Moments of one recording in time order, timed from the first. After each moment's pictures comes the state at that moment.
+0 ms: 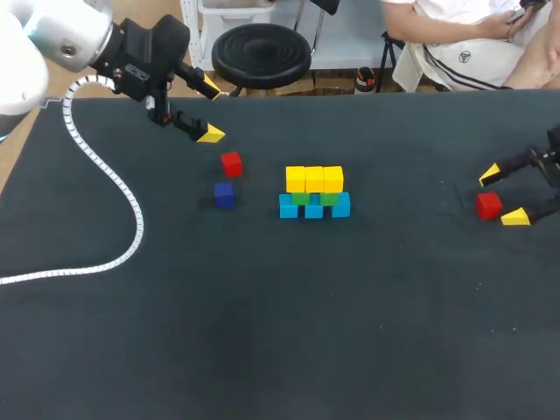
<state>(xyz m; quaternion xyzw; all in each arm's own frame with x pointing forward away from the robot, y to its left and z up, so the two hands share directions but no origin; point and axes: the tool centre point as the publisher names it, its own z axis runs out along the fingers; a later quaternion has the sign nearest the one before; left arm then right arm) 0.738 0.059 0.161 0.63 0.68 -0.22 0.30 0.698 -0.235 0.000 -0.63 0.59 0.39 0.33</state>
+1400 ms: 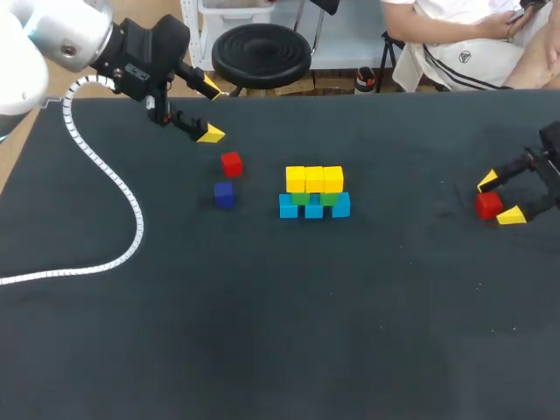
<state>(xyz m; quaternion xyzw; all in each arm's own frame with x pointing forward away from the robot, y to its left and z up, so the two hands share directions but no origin) 0.738 0.059 0.161 0.63 0.68 -0.22 0.30 0.691 -0.231 -0.003 -0.63 0.60 0.40 0.30</state>
